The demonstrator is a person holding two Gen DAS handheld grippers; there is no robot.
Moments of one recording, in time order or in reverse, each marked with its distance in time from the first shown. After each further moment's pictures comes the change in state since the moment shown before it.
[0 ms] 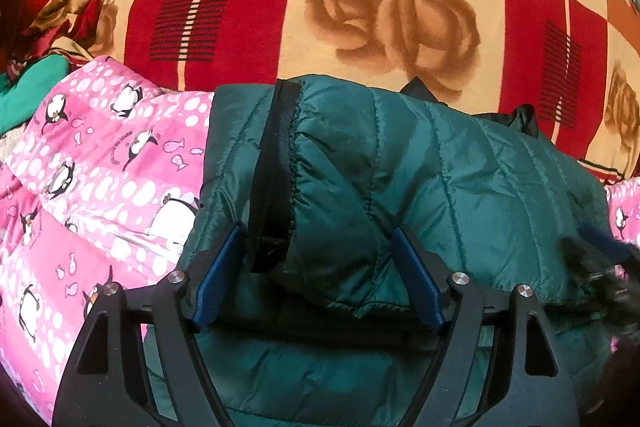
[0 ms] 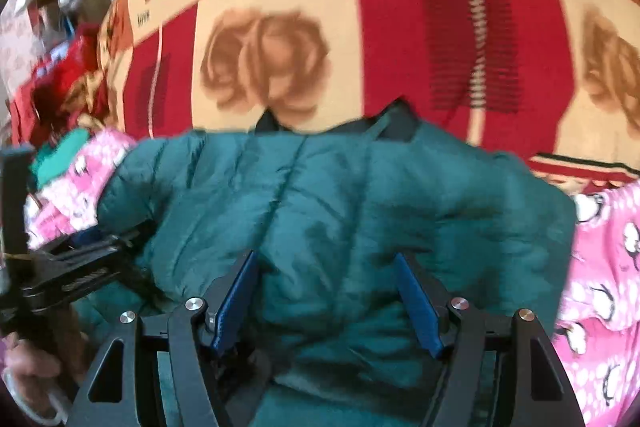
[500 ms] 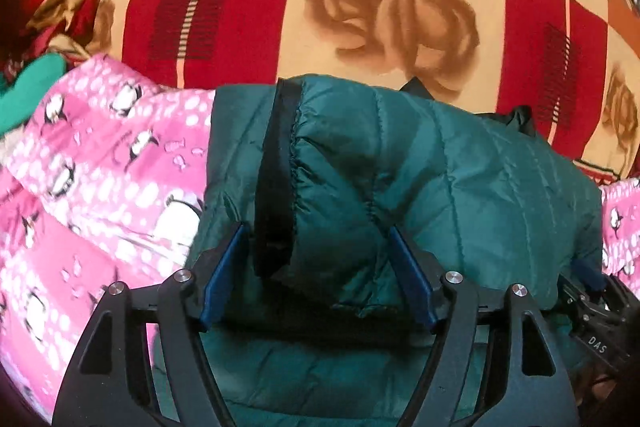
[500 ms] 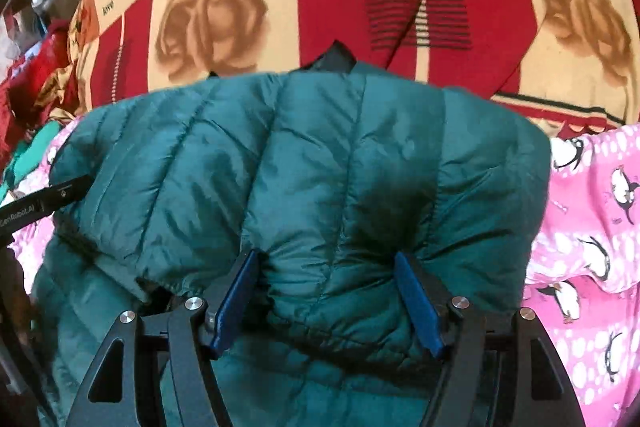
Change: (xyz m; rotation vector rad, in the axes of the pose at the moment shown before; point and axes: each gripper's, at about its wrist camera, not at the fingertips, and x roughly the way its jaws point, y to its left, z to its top) left arm -0.003 0.003 0.007 -0.008 0.014 -0.022; right arm -0.009 -0.050 -0.036 0.071 0.019 -0.037
